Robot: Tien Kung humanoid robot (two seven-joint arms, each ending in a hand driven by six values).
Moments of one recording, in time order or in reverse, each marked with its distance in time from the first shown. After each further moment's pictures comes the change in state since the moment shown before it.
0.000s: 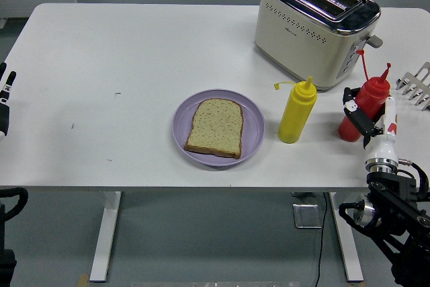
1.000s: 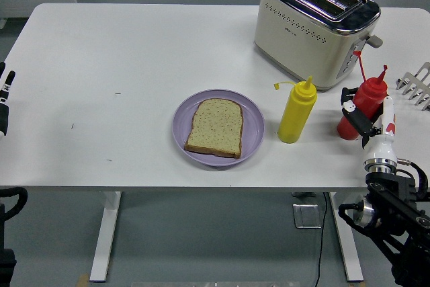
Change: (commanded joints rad) left arm -0.002 0.000 -0.004 0.000 -0.001 0.001 -0.001; right arm 0.001 -0.002 -0.003 0.004 -0.017 0.000 0.000
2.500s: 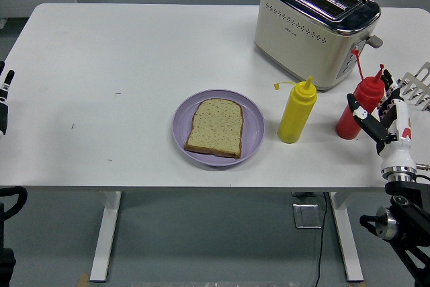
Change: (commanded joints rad) left arm -0.002 0.002 0.003 -0.002 -0.001 0.002 -0.002; right arm -0.164 -0.064 0.178 0.168 -0.218 0.112 -0.115
